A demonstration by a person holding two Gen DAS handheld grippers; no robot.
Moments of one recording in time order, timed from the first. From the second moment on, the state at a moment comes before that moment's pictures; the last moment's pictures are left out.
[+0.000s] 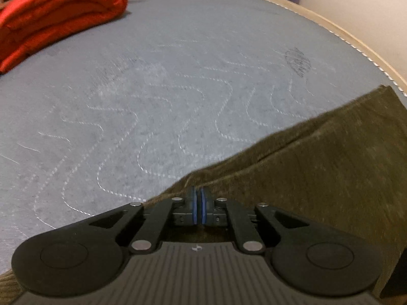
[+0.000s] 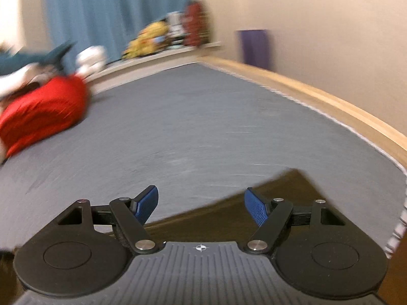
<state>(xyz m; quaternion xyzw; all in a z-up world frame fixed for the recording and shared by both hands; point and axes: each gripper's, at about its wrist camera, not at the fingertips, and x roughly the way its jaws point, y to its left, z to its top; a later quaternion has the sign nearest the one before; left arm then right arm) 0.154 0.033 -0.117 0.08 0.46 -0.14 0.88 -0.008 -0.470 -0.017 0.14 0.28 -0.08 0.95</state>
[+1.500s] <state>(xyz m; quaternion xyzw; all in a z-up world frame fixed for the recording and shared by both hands) 0.098 -0.011 -0.047 0.08 0.37 -0.17 0.91 -0.070 -0.590 -0.086 0.31 0.27 -0.23 0.88</state>
